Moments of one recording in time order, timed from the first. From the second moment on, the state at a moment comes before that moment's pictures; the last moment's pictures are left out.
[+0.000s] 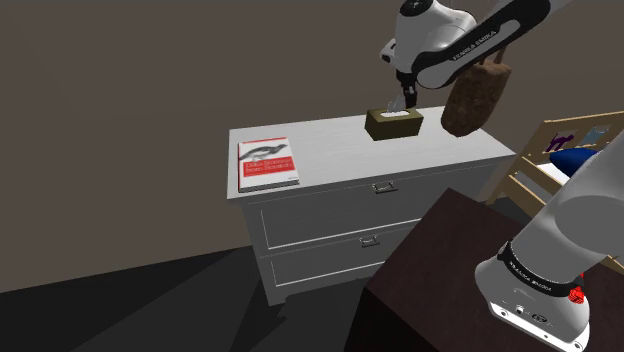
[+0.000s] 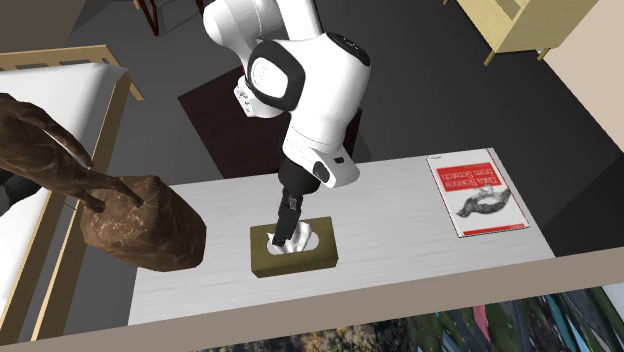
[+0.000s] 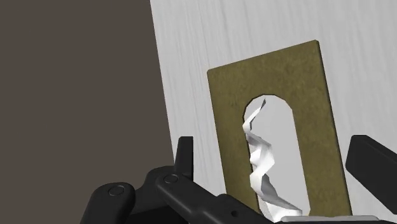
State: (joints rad) arm -0.14 -0.04 -0.26 -2.32 -0.81 2.48 -0.56
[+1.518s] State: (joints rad) arm -0.16 0.04 -0.29 -2.29 -0.85 2.56 -0.54
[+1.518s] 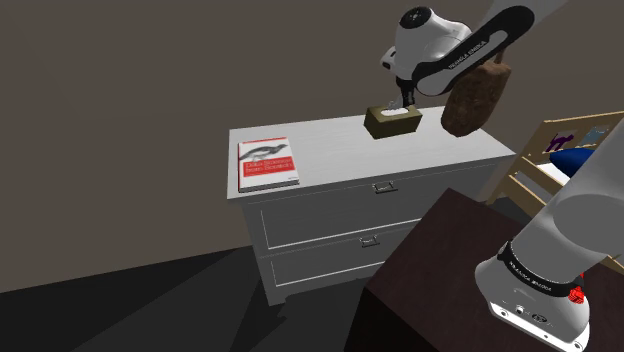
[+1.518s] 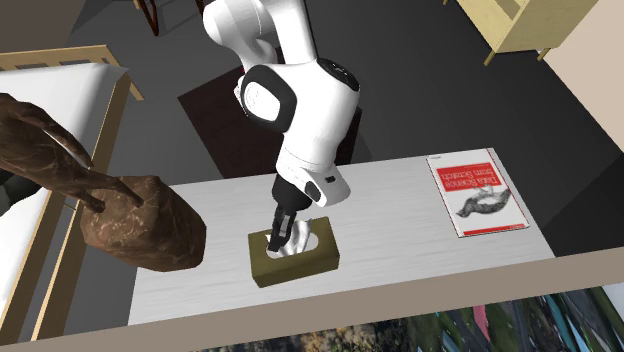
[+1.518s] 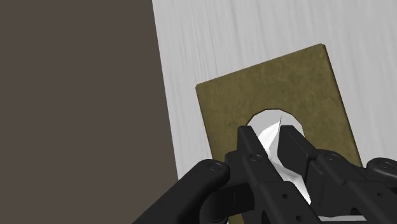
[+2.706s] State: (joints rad) arm -0.14 -0.09 -0.27 -2.22 -0.72 2.38 -0.71
